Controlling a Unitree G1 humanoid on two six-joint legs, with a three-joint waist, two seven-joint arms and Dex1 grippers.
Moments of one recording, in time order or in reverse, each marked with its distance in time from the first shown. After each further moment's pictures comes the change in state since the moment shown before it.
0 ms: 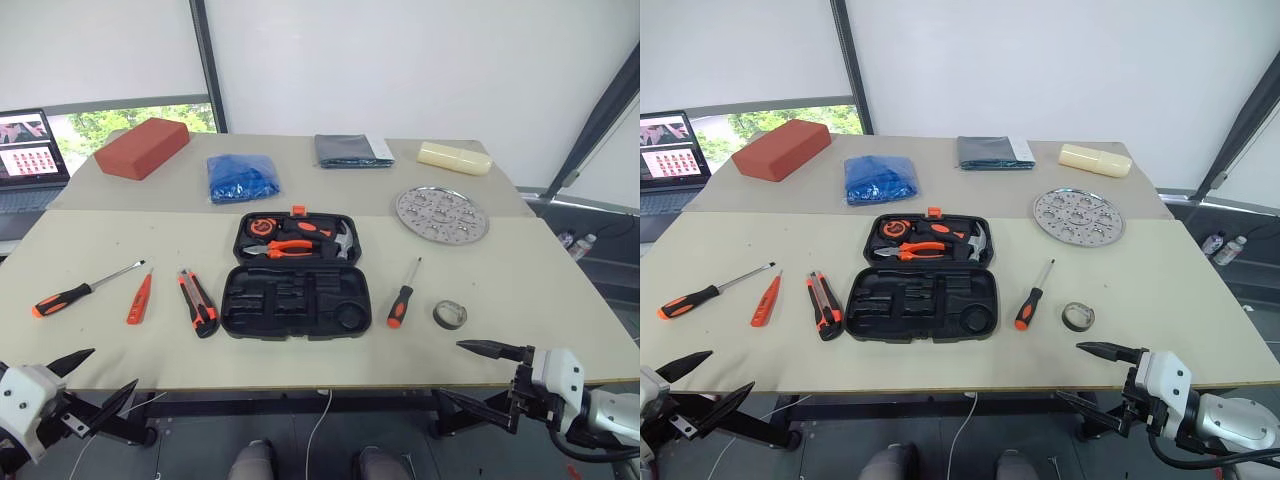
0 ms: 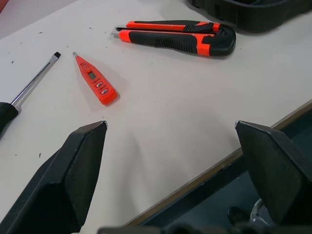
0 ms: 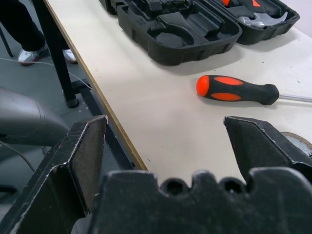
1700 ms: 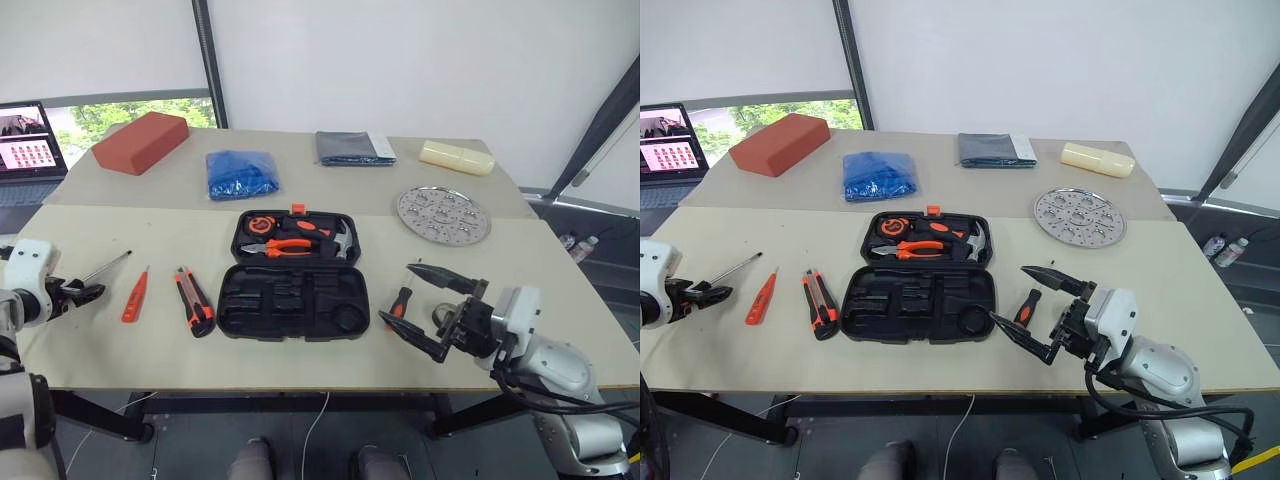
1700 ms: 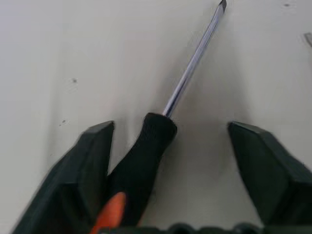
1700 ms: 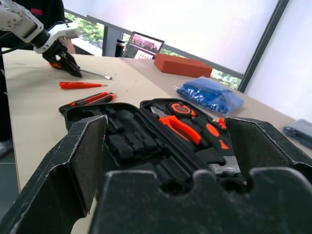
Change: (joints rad) left arm -1.407 0.379 -0.522 1.530 0.354 0.226 0.070; right arm -0.323 0.182 0.151 -0.250 0.076 0.160 -0.290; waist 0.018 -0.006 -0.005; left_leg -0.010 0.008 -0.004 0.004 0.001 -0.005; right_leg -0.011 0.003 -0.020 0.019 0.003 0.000
